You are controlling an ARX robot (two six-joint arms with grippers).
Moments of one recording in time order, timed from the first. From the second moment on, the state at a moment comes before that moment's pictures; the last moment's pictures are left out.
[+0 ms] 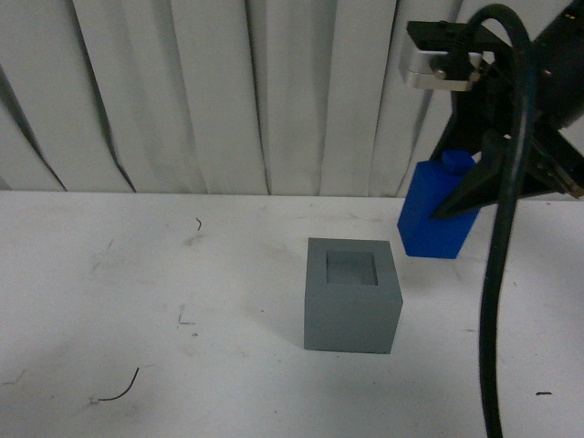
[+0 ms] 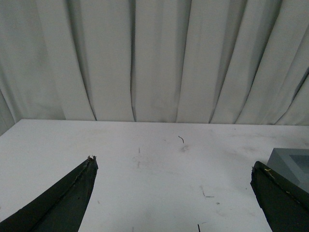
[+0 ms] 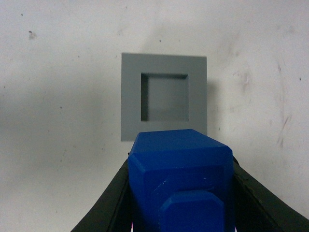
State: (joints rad) left arm 0.00 0.01 0.01 0.00 0.00 0.00; right arm 0.18 2.11 1.83 -1.03 -0.53 -1.38
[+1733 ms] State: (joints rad) left arm 0.00 0.01 0.01 0.00 0.00 0.00; right arm 0.31 2.30 1.94 -0.98 -0.44 -1.25
